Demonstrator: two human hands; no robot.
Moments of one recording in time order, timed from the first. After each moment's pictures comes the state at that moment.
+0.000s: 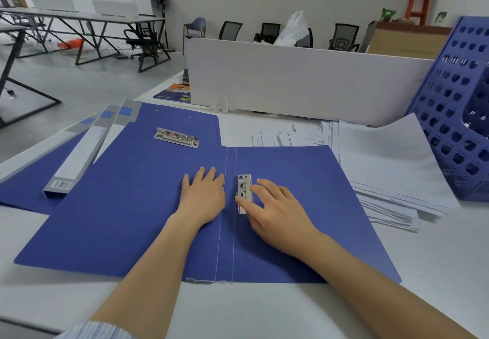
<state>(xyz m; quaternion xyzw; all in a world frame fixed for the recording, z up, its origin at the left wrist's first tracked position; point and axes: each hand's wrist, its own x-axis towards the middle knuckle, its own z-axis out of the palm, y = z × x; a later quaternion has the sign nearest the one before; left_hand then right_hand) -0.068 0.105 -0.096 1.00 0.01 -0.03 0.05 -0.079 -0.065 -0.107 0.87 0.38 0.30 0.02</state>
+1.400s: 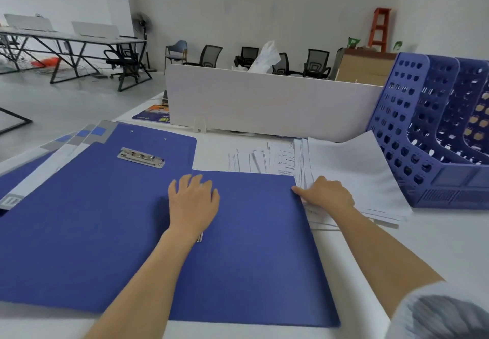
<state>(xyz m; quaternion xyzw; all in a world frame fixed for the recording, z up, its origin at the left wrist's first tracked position) -0.075 0.072 -0.086 0.98 0.06 0.15 0.14 -0.001 -0.181 -0.068 0.97 -0.21 -0.04 -0.13</state>
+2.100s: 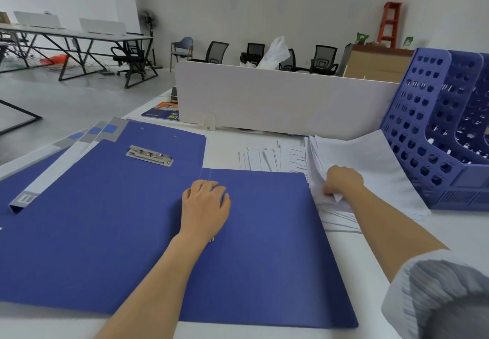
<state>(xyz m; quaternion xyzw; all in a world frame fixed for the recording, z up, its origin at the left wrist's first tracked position) -0.082 0.080 -0.090 0.96 0.01 0.16 0.22 0.024 -0.185 -0.050 0.99 -0.12 -0.07 0.02</state>
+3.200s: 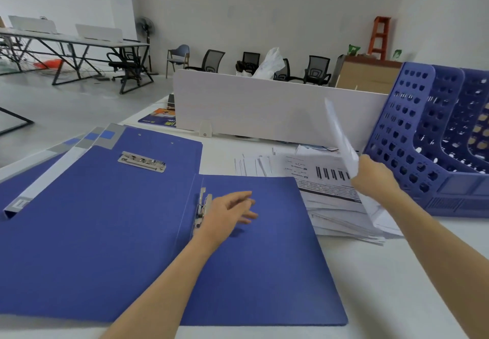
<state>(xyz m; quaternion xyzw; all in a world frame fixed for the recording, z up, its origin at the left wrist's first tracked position) -0.092 0.052 -0.077 0.73 -0.04 -0.02 0.69 -0.030 -0.216 0.005 0.99 -0.11 0.08 -0.10</state>
